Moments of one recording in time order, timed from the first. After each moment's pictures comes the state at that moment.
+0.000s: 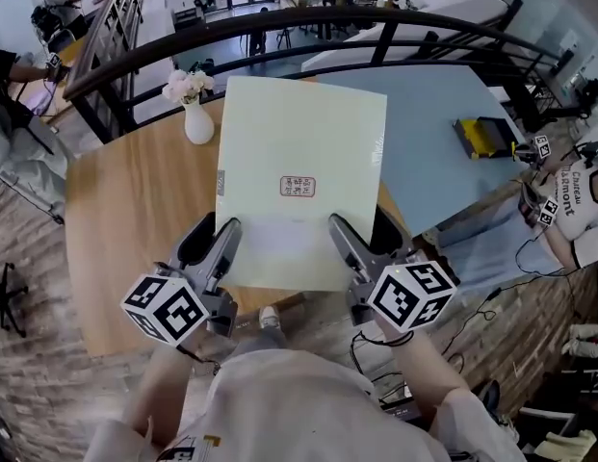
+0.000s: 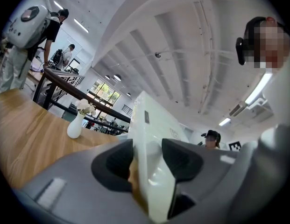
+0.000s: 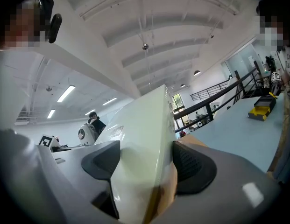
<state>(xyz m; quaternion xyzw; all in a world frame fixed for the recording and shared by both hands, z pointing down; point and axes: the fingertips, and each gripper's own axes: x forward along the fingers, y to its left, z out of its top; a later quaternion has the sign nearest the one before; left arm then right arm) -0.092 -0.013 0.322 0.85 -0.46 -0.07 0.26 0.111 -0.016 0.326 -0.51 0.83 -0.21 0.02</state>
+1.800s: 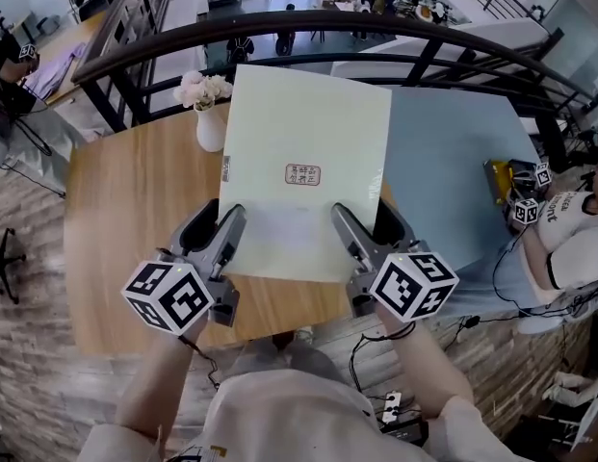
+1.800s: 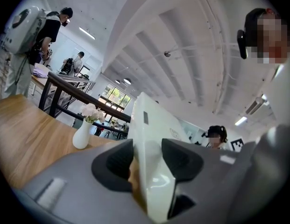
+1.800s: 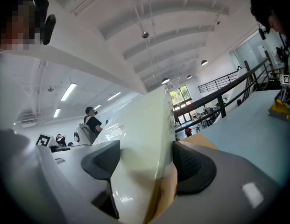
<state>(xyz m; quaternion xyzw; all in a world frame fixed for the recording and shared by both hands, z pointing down) -0.104 -0.134 0.333 0.81 -0.52 -0.07 0.25 0.096 -0.161 0.343 -0.47 0.85 -0.24 -0.01</state>
